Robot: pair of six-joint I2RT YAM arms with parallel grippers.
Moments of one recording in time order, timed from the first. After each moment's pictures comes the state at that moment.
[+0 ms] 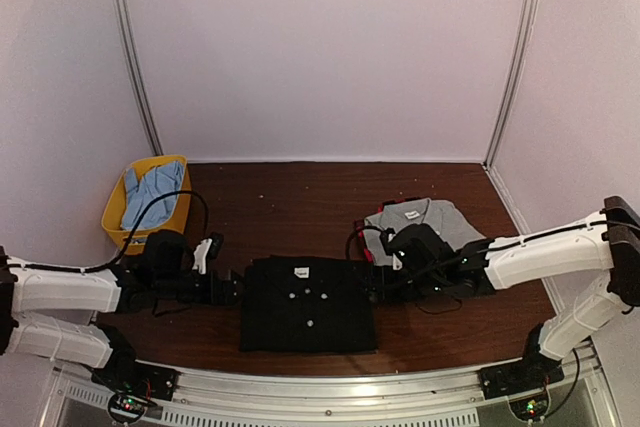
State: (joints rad) left arm -0.62 1.09 0.31 0.14 0.32 -0.59; right arm 0.98 1.45 0.74 -0.11 0.09 0.83
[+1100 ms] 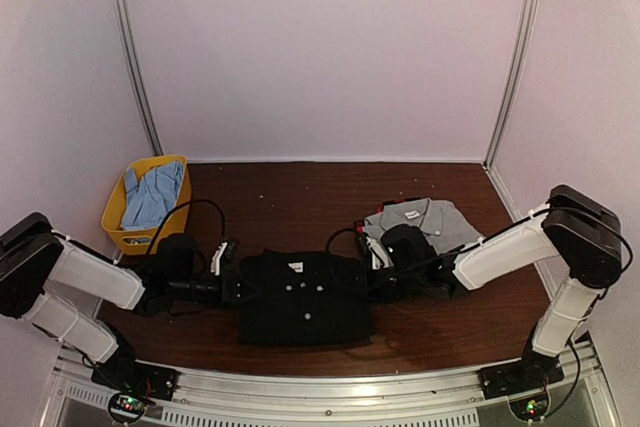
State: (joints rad) left arm -0.63 1.42 0.26 0.61 0.58 -0.78; right arm 0.91 1.73 0.69 0.41 -0.28 0.89
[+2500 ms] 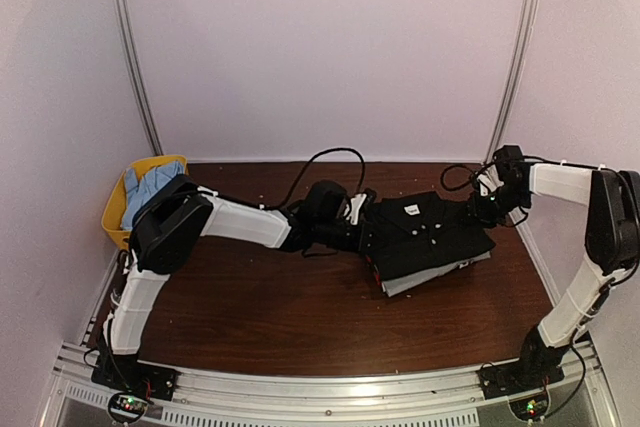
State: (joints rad) left arm -0.91 2.31 1.59 0.24 0.44 -0.55; right arm 0.01 1.64 1.12 -0.61 -0.35 0.13
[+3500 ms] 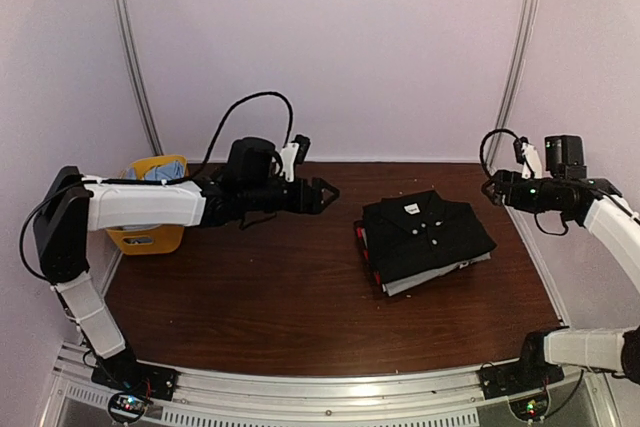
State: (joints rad) left arm -0.80 1.77 1.23 0.18 0.20 -0.42; right arm 0.00 1.06 0.96 -0.55 -0.22 0.21
